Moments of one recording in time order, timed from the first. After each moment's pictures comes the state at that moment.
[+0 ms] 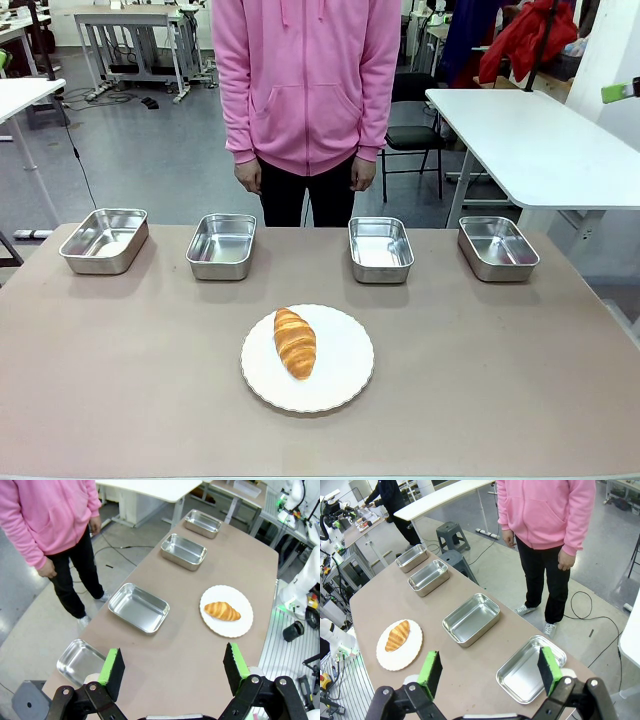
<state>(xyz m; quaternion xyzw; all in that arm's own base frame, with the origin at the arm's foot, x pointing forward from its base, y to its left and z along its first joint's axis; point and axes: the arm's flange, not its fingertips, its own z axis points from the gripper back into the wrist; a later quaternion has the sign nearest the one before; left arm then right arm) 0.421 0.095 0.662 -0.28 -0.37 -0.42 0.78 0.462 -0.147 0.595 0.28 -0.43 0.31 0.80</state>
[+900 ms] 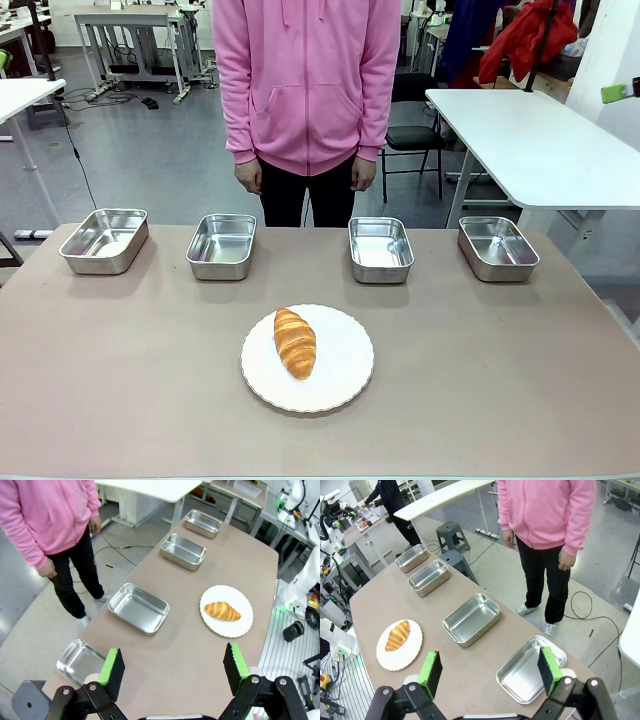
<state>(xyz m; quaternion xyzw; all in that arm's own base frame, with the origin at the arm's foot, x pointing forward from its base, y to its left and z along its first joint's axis) 0.421 0.095 0.662 -0.28 -0.37 -0.42 0.78 0.462 -0.147 0.595 0.28 -0.43 0.31 0.80</state>
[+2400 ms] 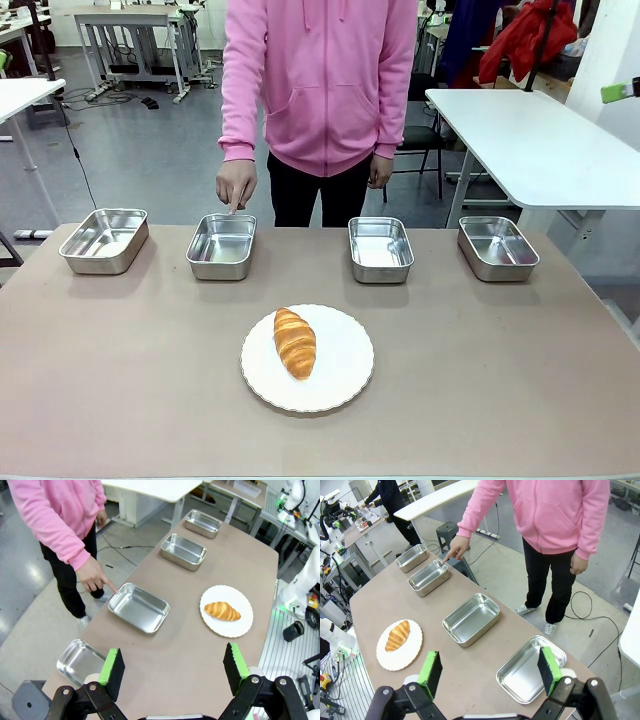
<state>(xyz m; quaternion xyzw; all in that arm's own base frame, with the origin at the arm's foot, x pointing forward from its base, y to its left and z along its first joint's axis) 0.422 0.095 0.662 -0.28 -0.37 -0.42 0.78 0.462 -0.147 0.595 0.28 -0.43 0.31 0.80</state>
